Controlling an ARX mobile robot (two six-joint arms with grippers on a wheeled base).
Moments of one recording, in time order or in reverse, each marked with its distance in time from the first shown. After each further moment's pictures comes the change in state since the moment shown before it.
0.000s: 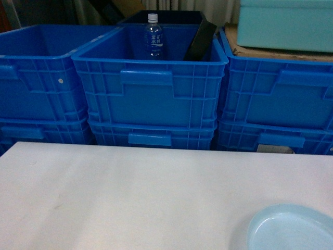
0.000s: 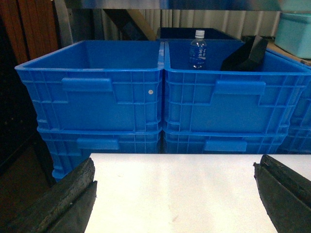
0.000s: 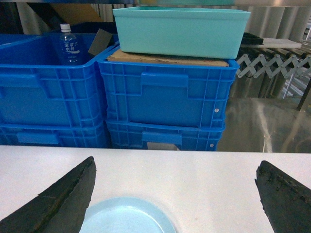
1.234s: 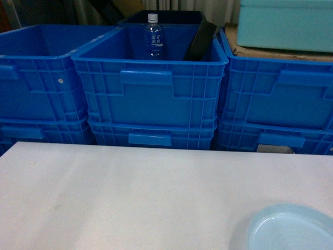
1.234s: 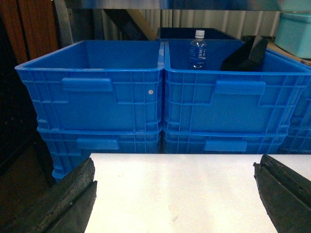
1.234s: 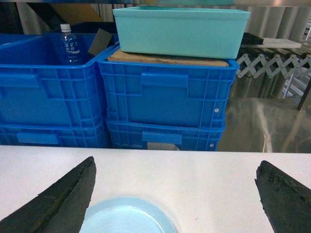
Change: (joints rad) left arm 0.000 0.000 0.000 0.000 0.000 0.000; right arm 0.000 0.000 0.000 0.000 0.000 0.000
